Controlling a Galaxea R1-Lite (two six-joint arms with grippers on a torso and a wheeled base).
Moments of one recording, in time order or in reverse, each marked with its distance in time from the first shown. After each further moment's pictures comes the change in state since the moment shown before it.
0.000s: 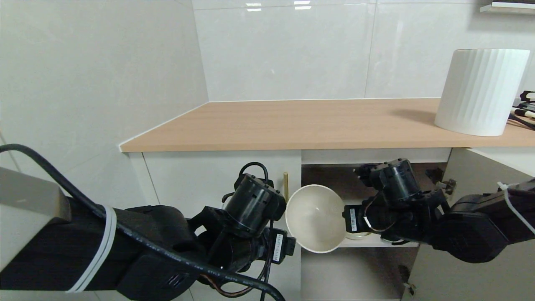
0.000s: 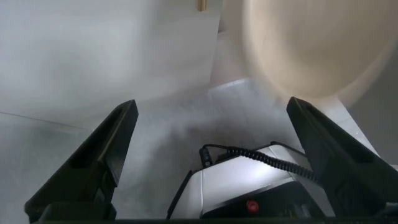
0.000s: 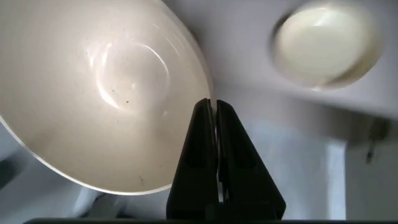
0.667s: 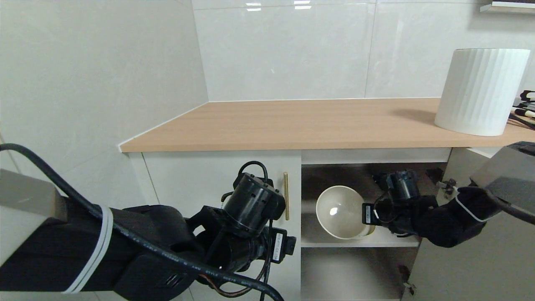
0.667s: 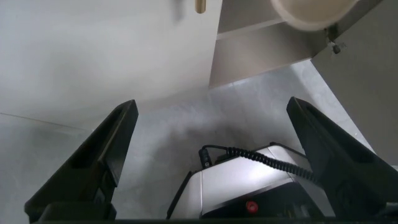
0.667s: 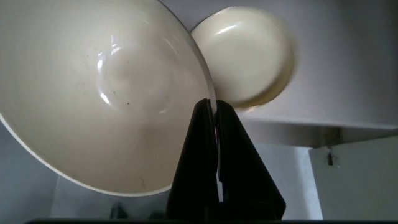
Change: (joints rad) left arm 0.000 -0.005 0.000 0.000 -0.001 0.000; right arm -0.228 0.253 -0.041 -0.187 0.000 -0.024
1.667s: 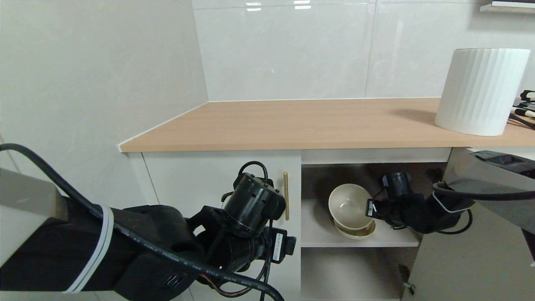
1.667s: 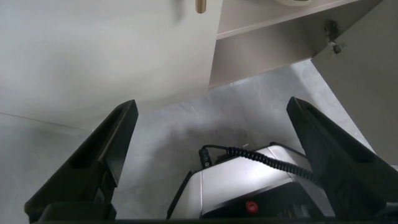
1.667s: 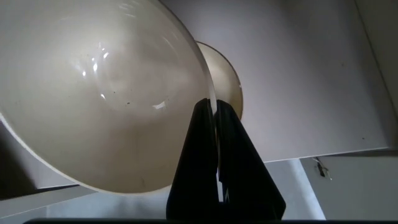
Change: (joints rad) left arm 0.000 0.000 0.000 0.000 0.000 0.000; right arm -0.115 0.220 -0.221 0.039 -0.065 0.067
